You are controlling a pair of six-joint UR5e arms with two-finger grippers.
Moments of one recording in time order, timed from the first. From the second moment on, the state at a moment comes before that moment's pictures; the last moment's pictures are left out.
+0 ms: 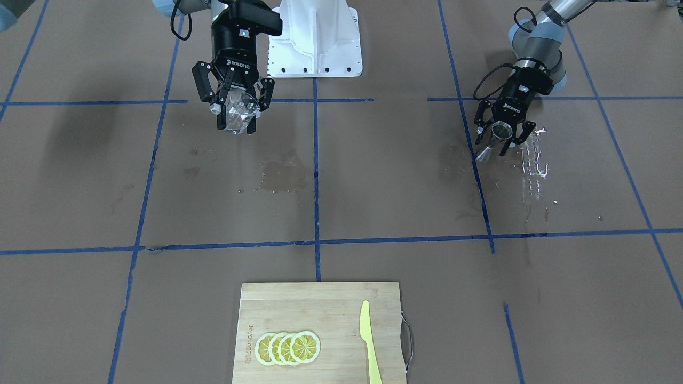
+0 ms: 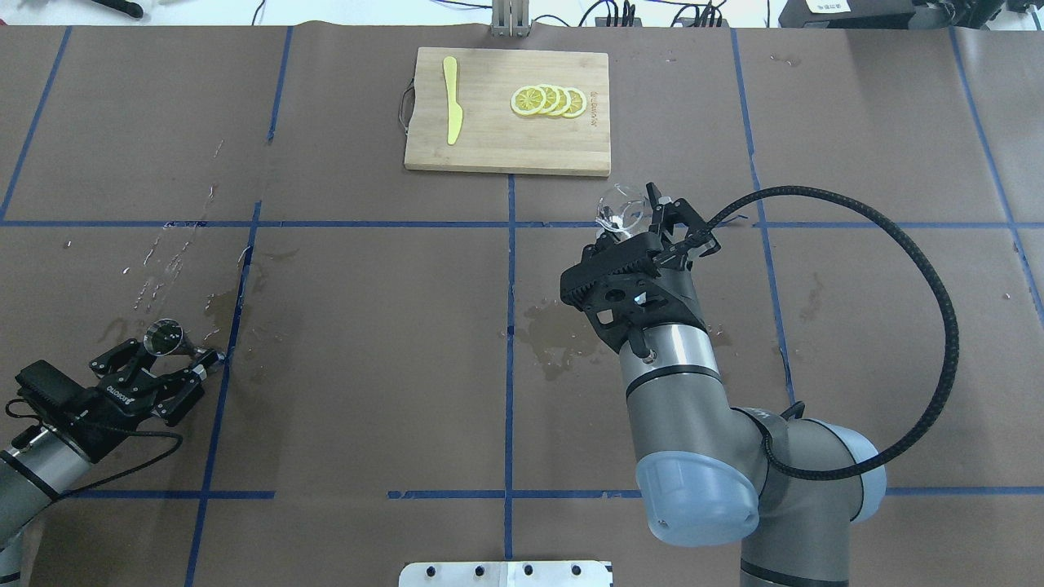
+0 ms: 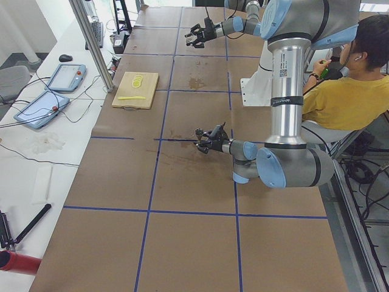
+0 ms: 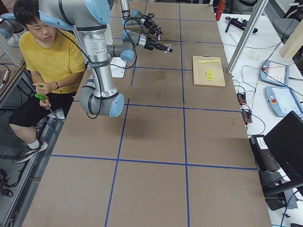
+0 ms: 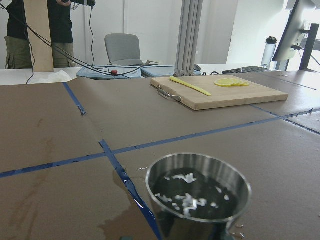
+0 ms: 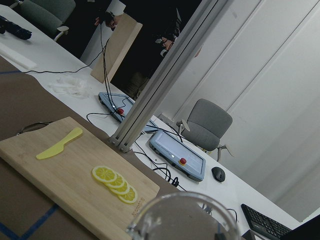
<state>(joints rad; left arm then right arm) -0.18 -1.49 -1.37 -3.55 -0.83 -0.66 0.21 -1.17 2.02 -1.33 0.49 0.59</state>
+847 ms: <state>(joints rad) -0.20 -1.48 -1.42 -3.57 -0.77 -0.66 0.21 -1.17 2.02 -1.33 0.49 0.59</state>
